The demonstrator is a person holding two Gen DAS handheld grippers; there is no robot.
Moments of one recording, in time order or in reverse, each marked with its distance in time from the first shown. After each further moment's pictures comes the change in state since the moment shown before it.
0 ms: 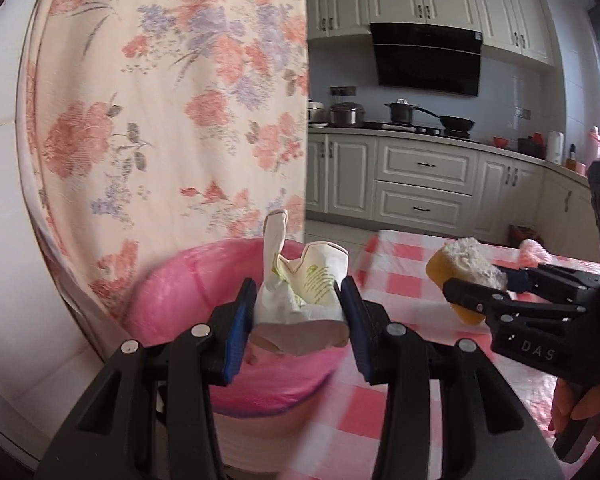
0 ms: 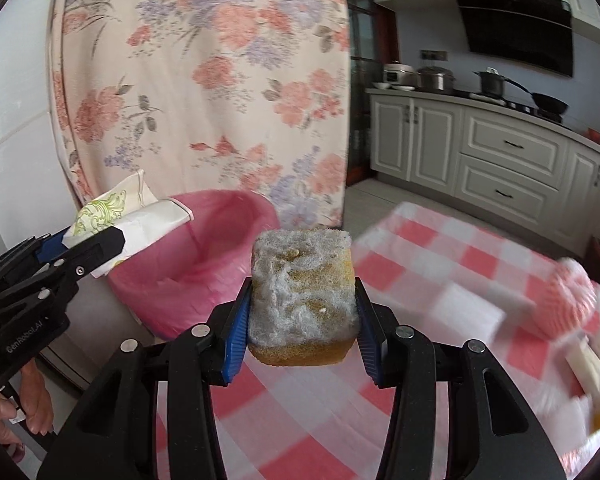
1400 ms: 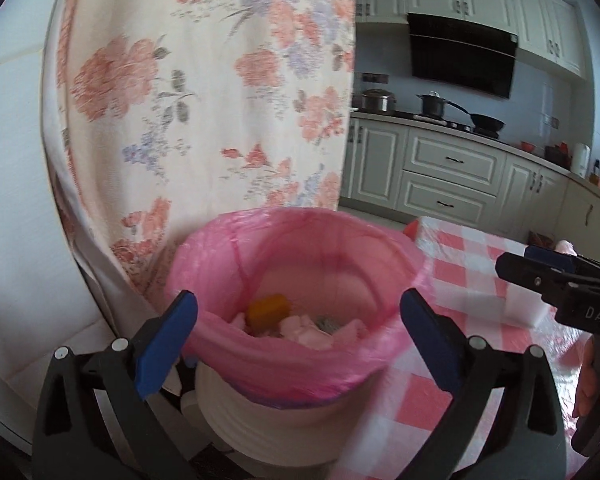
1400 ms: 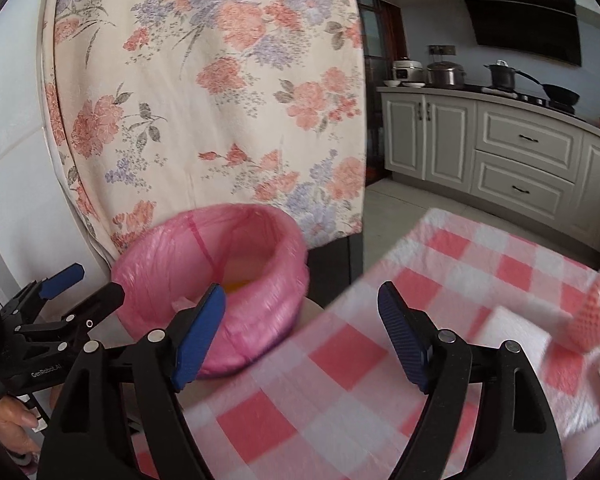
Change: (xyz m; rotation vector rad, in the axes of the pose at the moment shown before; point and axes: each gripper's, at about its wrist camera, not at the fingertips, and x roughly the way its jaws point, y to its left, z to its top) left arm 0.035 0.037 -0.023 -0.075 0.059 0.034; right arm 0.019 -0.002 0.002 0.068 0.002 0.009
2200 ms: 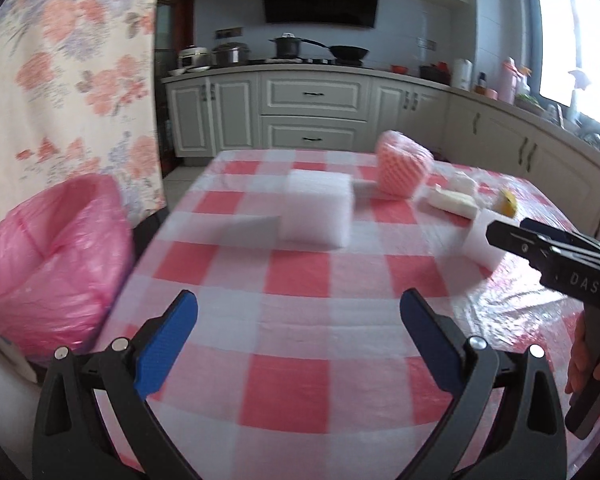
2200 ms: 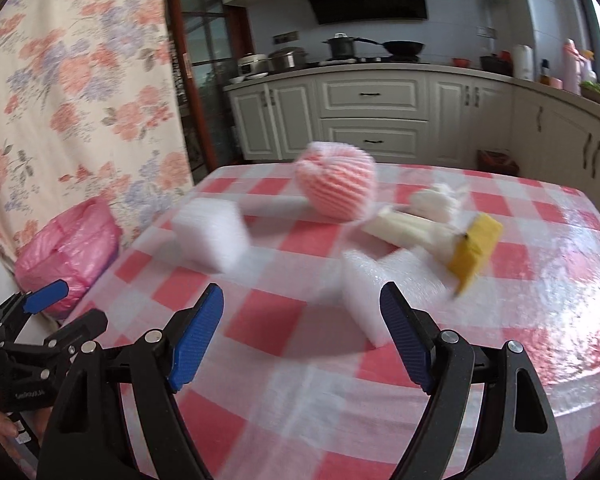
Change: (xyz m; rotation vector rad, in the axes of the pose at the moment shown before) left arm -0.002 -0.214 -0.065 0.266 0.163 -0.393; right arm -0.146 -0.167 -0.120 0.283 -0.012 -0.409
